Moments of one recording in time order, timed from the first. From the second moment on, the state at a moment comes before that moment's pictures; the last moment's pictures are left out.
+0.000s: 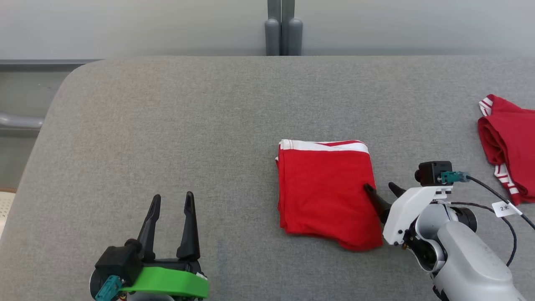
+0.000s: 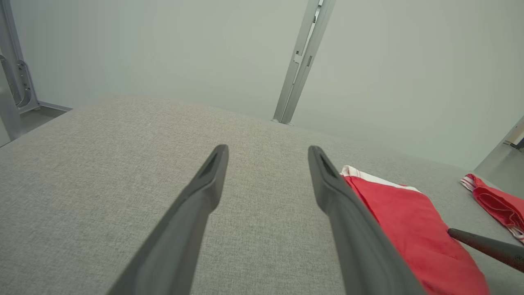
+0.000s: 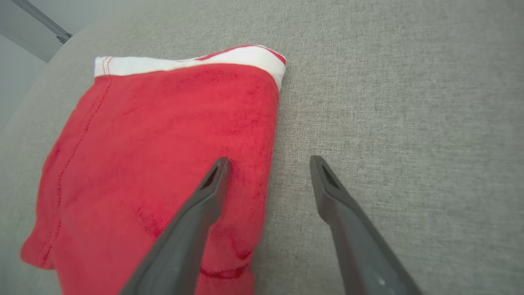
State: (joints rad) left arm 0.02 0.05 -0.22 0.07 -0.38 0.01 -0.26; right arm -0.39 -0.21 0.31 0.59 0.60 0.13 0.15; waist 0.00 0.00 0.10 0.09
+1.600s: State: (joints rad) left arm -0.08 0.05 -0.22 0.07 -0.29 -0.04 -0.26; right arm -0.73 -0.30 0.62 0.70 0.72 0.13 -0.05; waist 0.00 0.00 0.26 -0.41
